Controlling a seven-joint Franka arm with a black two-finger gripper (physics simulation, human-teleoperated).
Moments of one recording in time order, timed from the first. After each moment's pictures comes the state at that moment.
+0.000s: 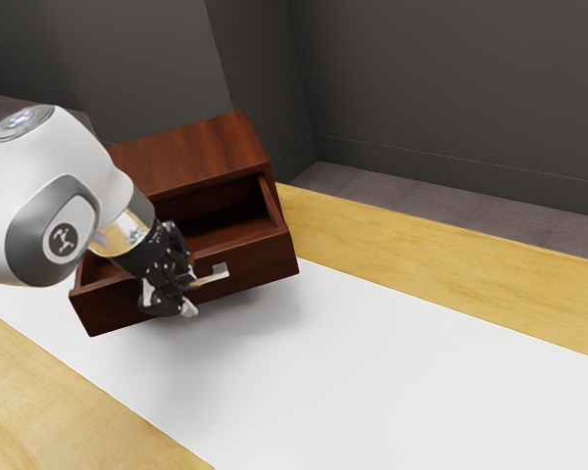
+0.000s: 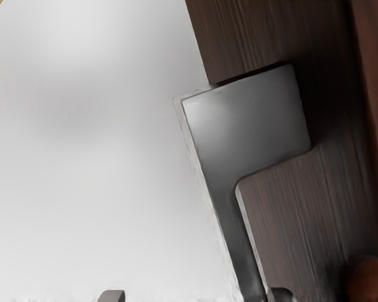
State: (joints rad) arm 0.41 -0.34 -0.20 -2.19 -0.15 2.17 -1.89
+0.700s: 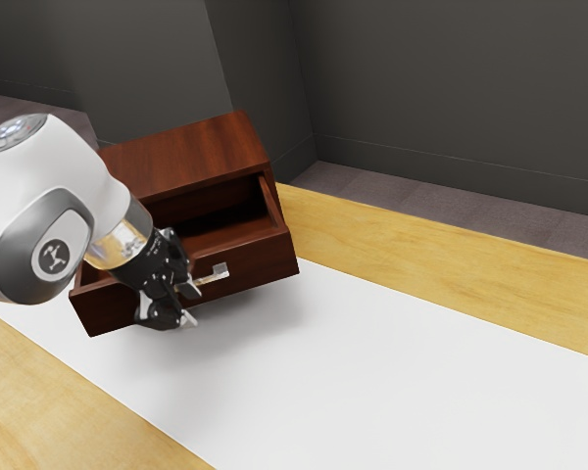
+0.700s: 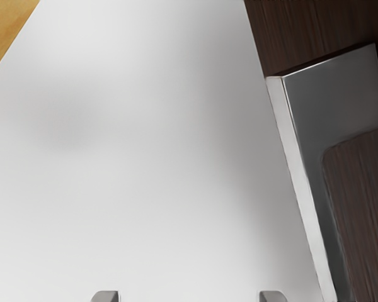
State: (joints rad) arm 0.38 -0.41 -0.21 -2.25 -0.15 2.17 -1.90
